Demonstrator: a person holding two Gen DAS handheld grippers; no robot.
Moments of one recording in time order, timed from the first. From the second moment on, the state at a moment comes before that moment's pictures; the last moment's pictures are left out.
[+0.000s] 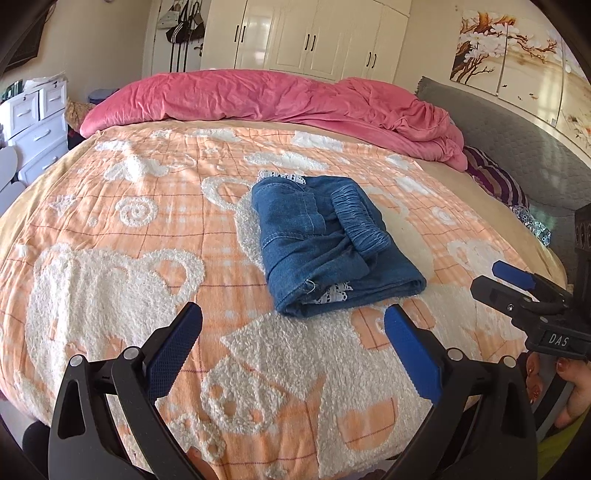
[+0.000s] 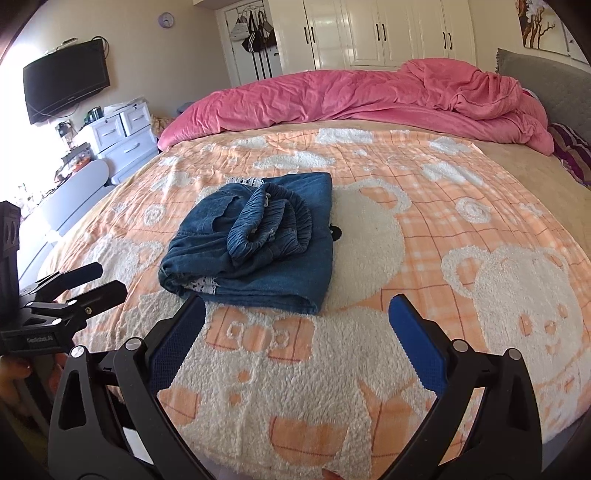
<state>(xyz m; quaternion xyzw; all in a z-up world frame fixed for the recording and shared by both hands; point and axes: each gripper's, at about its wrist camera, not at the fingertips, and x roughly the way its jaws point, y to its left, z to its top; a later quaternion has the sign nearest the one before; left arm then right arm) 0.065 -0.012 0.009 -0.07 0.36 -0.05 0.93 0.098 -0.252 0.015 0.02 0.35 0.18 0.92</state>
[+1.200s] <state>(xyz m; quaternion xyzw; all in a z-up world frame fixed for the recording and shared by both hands) 0.017 -0.023 -0.013 -0.08 0.36 -0.05 0.93 0.048 -0.261 0.008 0.01 0.33 0.18 0.93</state>
